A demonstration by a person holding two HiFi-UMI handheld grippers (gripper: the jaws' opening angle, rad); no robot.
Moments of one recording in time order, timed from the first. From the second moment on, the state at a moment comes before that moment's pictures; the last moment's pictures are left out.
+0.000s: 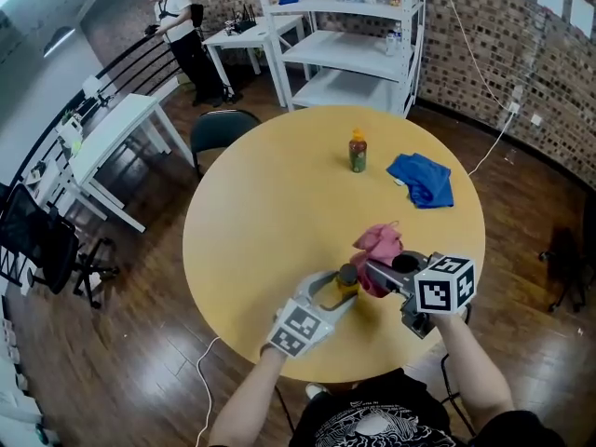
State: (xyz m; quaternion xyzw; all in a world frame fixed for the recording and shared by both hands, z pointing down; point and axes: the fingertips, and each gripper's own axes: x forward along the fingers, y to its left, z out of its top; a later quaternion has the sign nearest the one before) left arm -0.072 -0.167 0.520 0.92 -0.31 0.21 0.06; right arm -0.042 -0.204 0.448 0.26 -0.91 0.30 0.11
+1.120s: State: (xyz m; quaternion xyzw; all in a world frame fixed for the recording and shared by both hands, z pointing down) left arm -0.070 -0.169 0.518 0.92 -0.32 0.19 0.06; right arm -0.116 -0.110 0.403 0.18 -0.95 0.16 0.19
